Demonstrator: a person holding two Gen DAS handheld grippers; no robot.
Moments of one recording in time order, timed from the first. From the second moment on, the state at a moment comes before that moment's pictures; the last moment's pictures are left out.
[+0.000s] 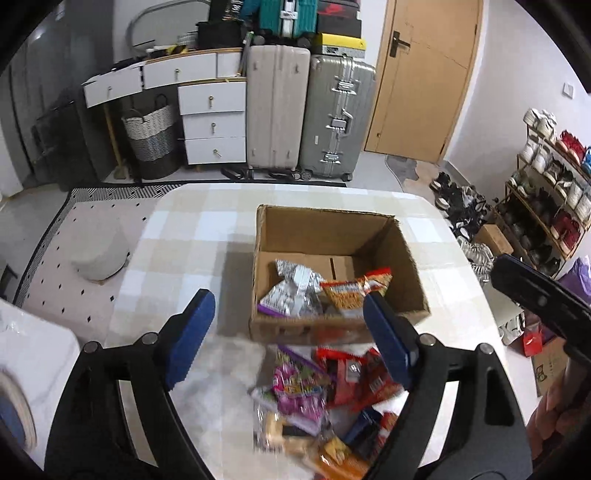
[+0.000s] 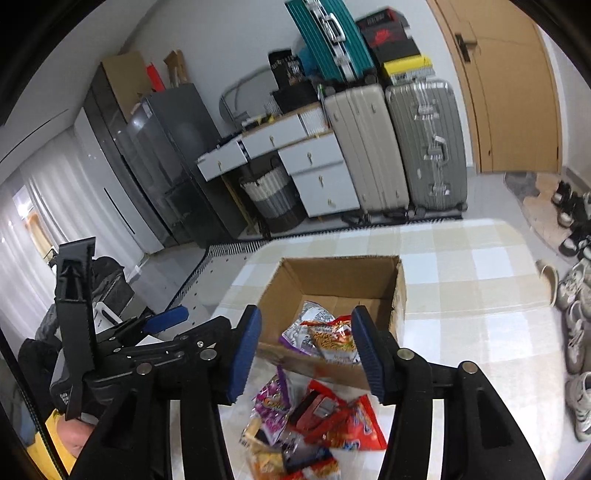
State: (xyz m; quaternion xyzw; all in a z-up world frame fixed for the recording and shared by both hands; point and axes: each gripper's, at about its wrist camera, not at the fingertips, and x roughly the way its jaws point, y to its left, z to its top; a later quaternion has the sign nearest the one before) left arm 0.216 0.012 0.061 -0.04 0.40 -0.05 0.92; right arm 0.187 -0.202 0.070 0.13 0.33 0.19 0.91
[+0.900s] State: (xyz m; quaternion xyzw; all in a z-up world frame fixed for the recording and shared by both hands) left arm -0.053 0.011 0.102 0.00 0.22 -0.06 0.97; right arm -0.044 -0.190 0.060 0.07 0.18 0.16 0.97
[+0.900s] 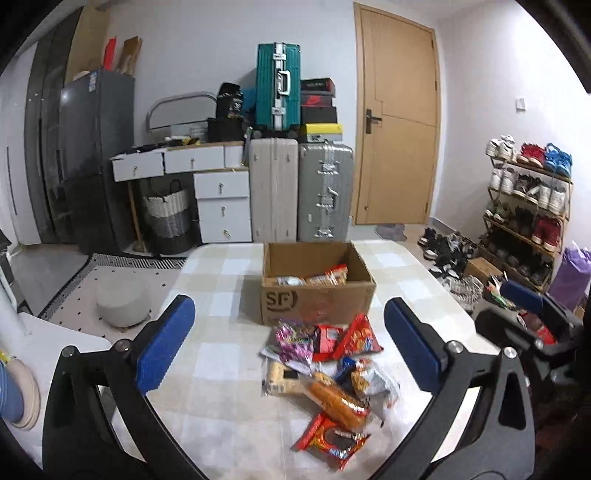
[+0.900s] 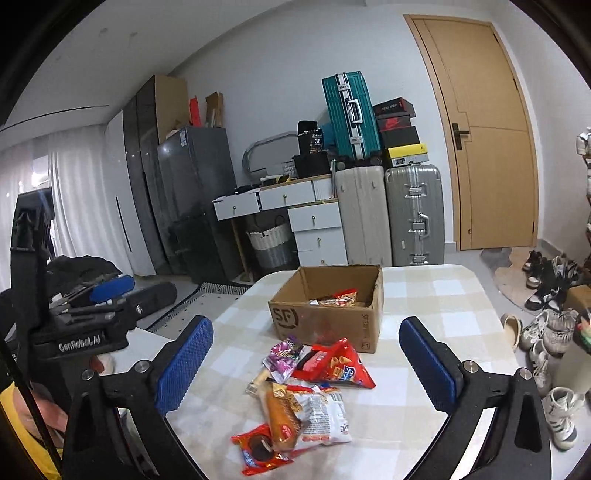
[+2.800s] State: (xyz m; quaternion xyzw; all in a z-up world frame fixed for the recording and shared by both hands) left arm 0.029 0.000 -0.079 -0.07 0.46 -0.10 0.88; right arm 0.081 -0.170 -0.107 0.07 0.45 0.23 0.86
